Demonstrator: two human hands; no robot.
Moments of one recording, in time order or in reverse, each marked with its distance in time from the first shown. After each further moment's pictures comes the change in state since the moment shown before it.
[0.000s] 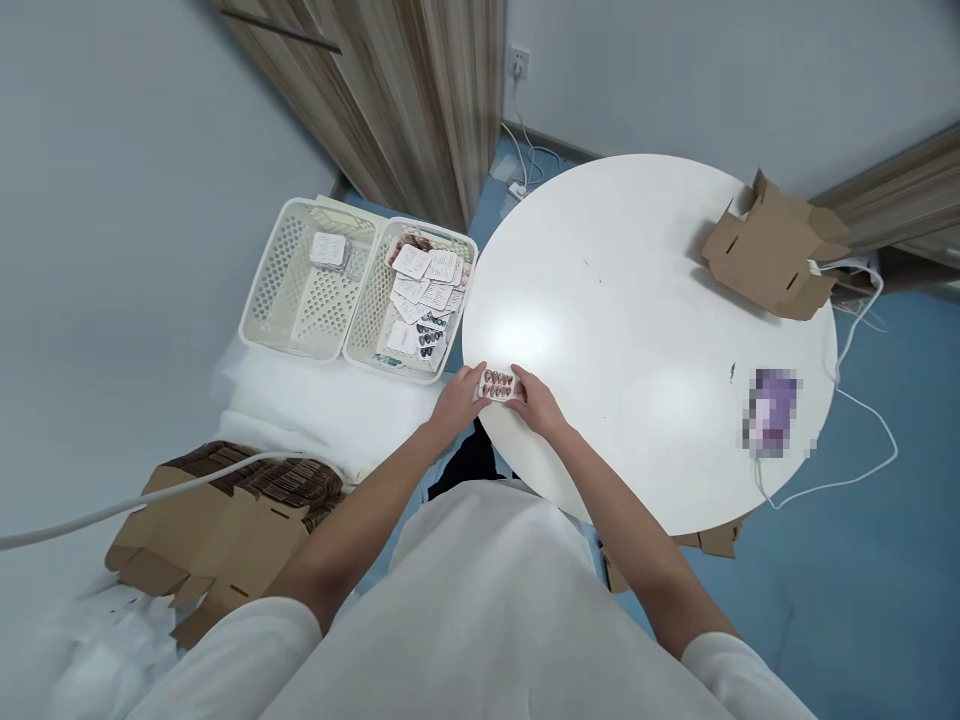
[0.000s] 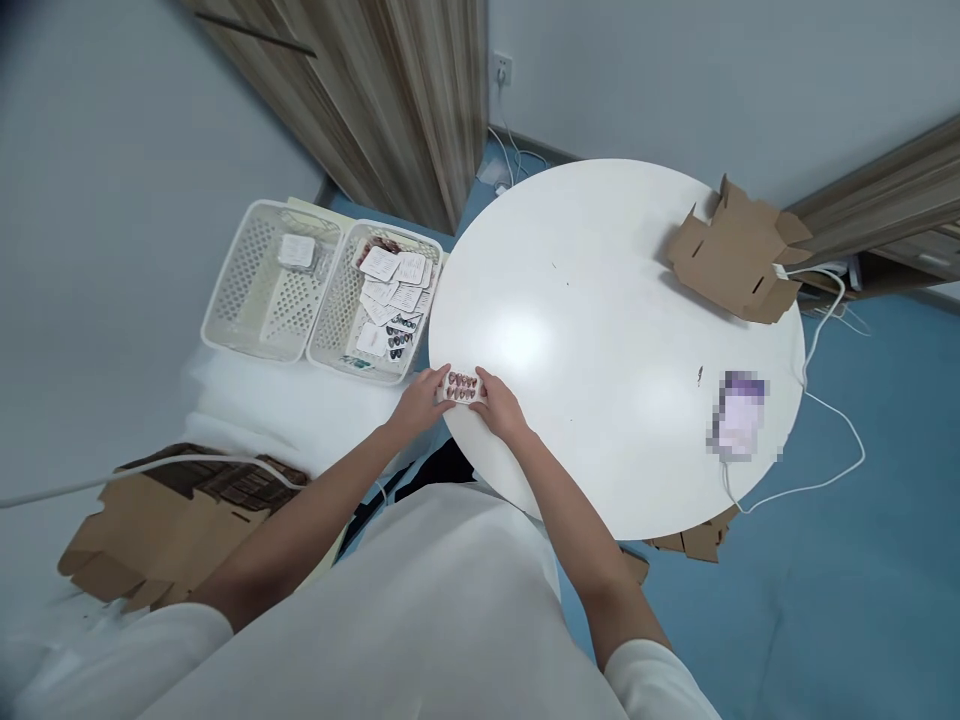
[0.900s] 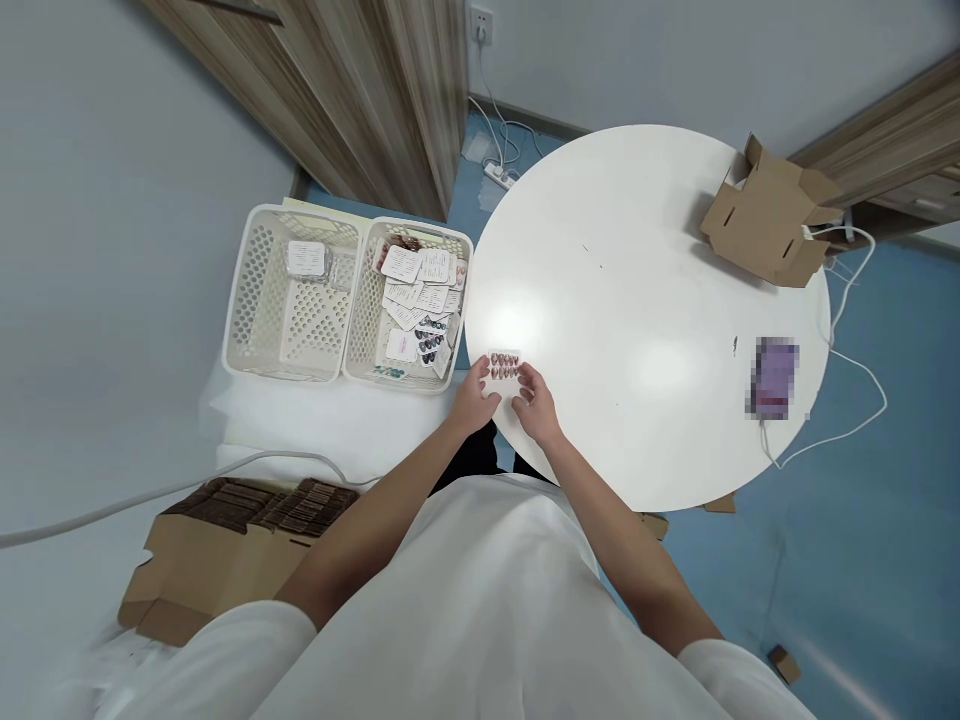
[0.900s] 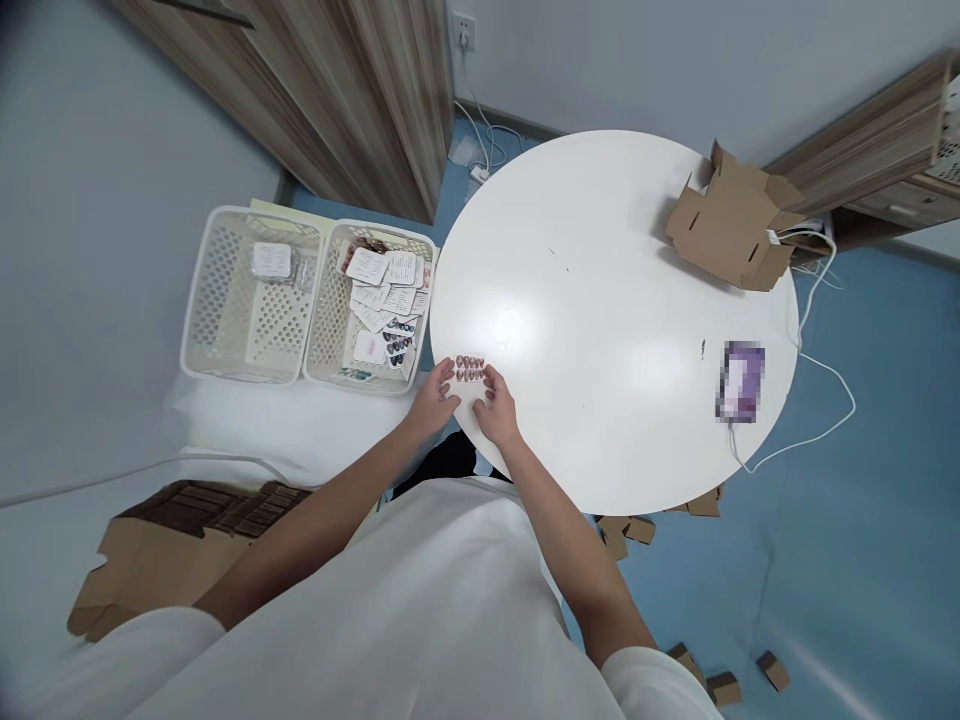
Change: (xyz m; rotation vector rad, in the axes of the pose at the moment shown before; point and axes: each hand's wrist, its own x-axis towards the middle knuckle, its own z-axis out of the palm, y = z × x) left_hand 0.008 -0.004 0.009 -0.726 -0.009 -0.199; right_hand -0.004 -0.028 0.042 0.564 0.316 0.253
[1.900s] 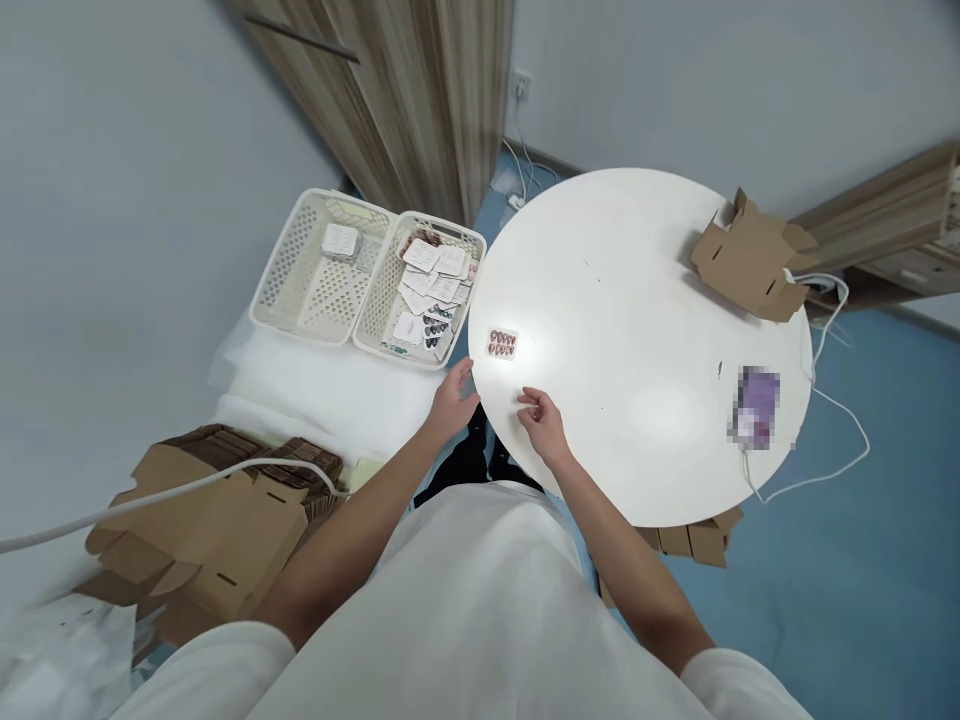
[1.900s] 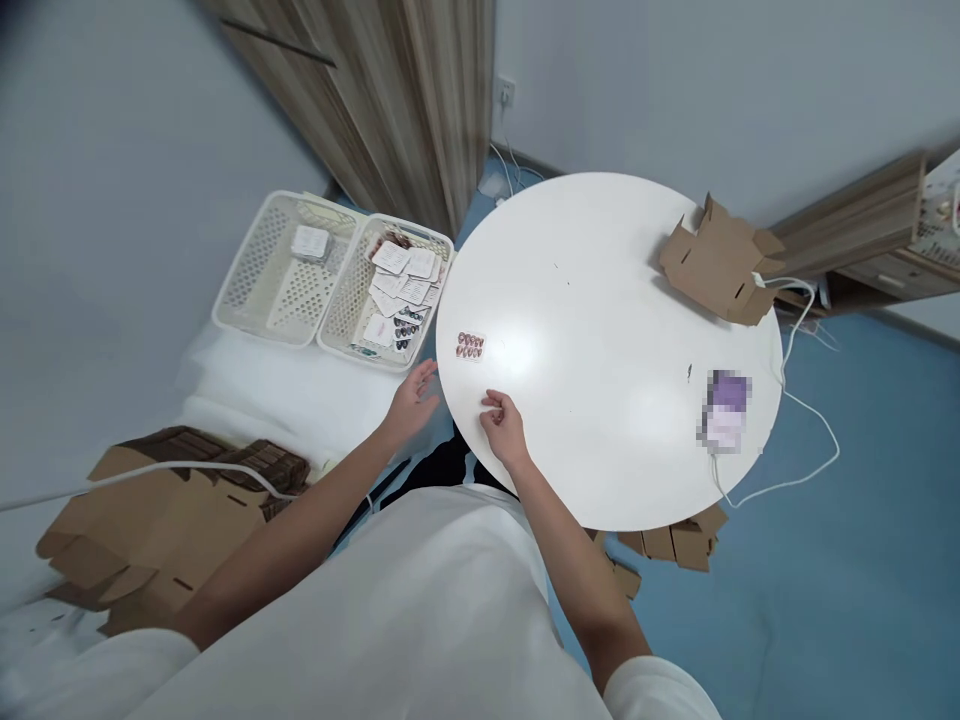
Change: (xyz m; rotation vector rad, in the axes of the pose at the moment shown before) left_hand -0.046 0.002 -0.004 -0.011 0.177 0.057; right_hand -0.043 0.010 -0.038 0.017 -0.076 -0.008
